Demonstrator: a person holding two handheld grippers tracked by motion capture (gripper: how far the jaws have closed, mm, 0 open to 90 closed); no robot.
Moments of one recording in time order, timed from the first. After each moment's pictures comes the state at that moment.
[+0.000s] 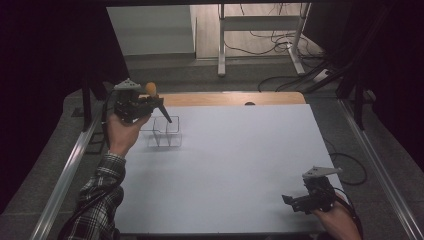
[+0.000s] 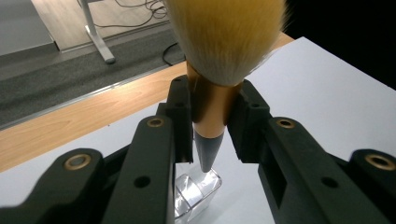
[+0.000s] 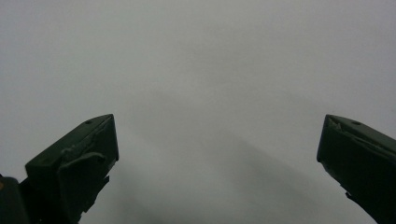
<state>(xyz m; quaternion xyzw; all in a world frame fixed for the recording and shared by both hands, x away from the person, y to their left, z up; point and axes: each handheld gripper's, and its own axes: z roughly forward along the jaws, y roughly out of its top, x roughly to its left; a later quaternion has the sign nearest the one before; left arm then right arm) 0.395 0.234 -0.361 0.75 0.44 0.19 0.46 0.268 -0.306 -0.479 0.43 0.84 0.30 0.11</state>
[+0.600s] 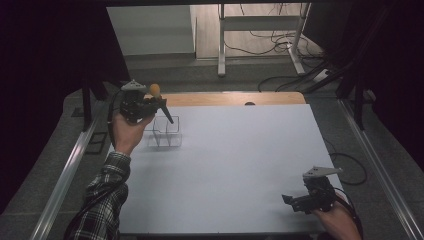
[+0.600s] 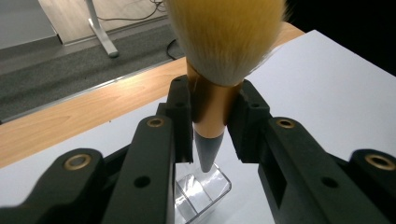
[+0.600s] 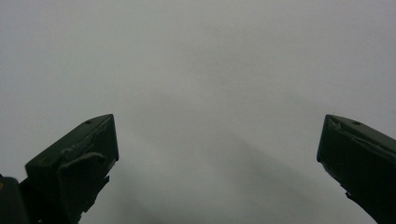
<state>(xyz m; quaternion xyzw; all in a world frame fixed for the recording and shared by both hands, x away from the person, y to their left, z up) 0.407 0.228 -0.377 0.75 0.45 0.19 0.45 0.268 -0.306 -0.479 0.43 0.84 0.31 0.11</state>
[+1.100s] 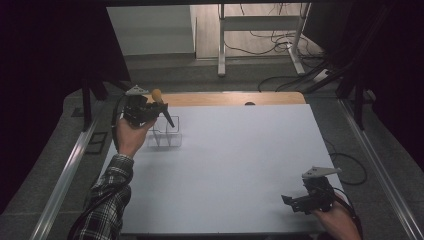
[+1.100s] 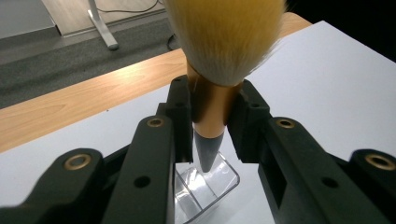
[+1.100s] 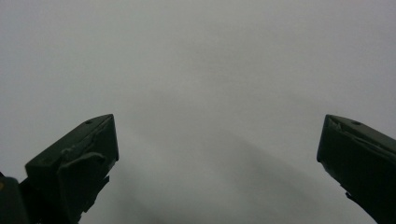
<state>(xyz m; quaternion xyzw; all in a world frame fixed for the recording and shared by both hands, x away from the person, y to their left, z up) 0.412 0.227 -0.398 0.75 0.45 0.18 0.44 0.268 -0.305 -0.480 0.43 0.85 0.30 0.11</state>
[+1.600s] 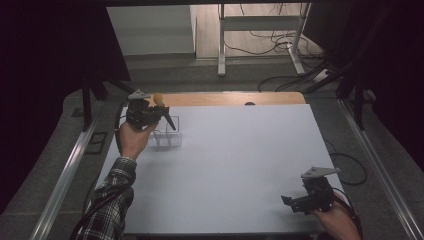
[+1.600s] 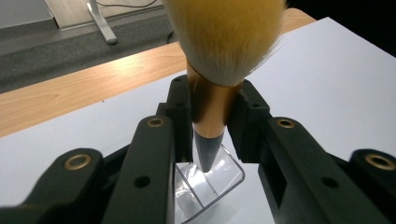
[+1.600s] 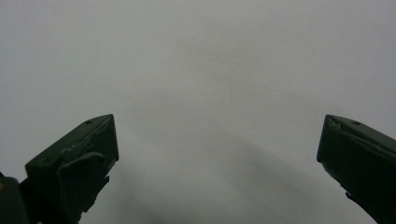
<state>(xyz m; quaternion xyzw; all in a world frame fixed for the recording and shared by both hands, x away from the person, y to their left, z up) 0.415 0.224 -0.416 0.75 0.47 0.17 0.44 0.268 -0.304 -0.480 0.43 0.85 0.30 0.11</state>
